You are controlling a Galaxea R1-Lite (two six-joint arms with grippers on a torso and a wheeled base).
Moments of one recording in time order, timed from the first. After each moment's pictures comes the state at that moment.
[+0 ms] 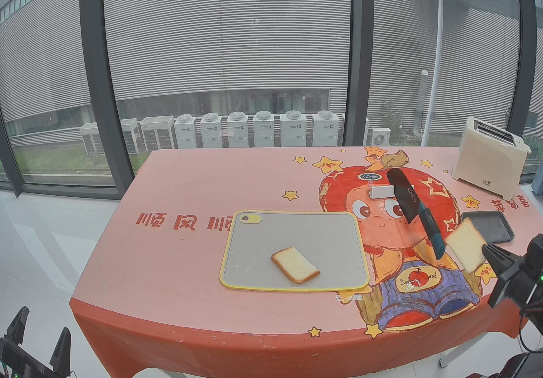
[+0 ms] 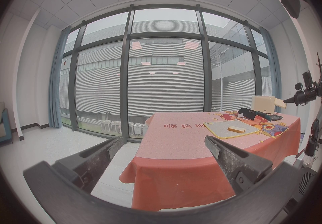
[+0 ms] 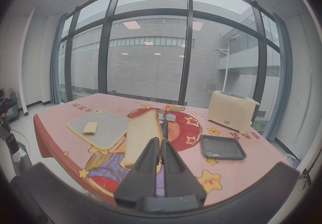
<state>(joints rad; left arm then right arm) -0.01 0.05 -0.02 -0.01 0.01 -0.02 0.46 0.92 -0.10 -0.52 -0.33 -0.02</state>
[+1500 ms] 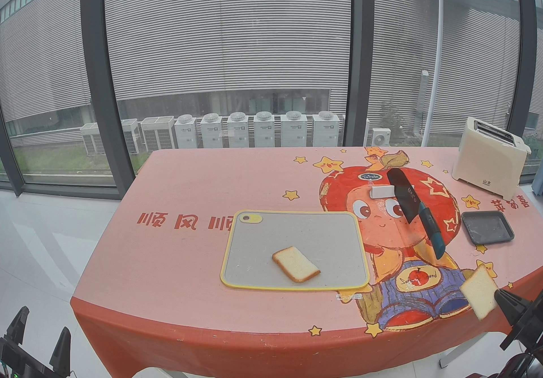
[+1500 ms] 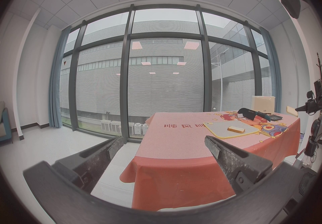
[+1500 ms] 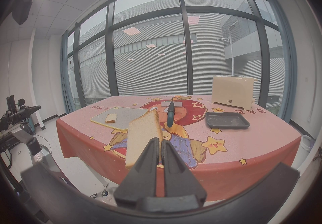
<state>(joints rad) -0.01 0.05 -0.02 -0.01 0.01 -0.02 0.40 0.53 -0.02 -0.23 -0.15 0.12</state>
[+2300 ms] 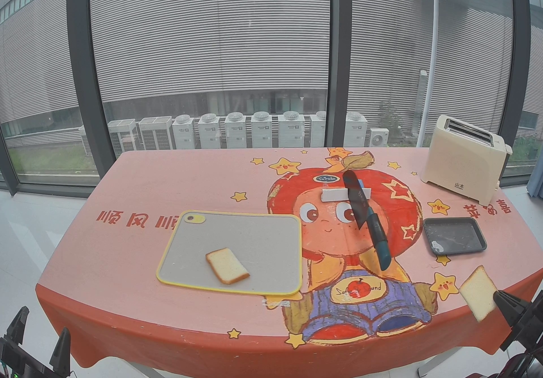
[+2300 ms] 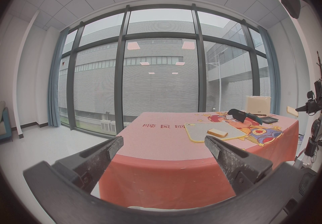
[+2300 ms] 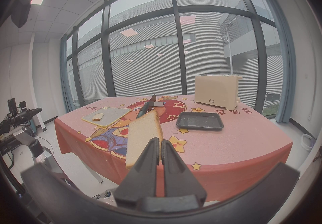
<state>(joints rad) -0.01 0.05 -0.02 -0.01 0.01 -0.02 0.41 0.53 -0.02 -0.23 -0.15 0.14</state>
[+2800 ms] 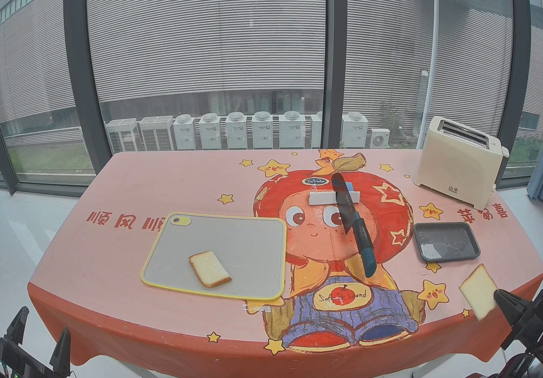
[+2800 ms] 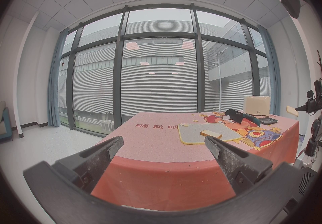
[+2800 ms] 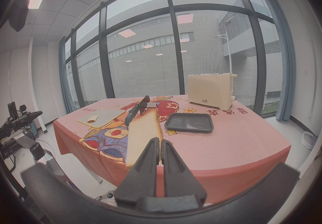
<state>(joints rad) -0.01 0.05 -0.02 -0.01 0.01 -0.02 0.41 0.53 -0.03 -0.23 -0.15 0.15</state>
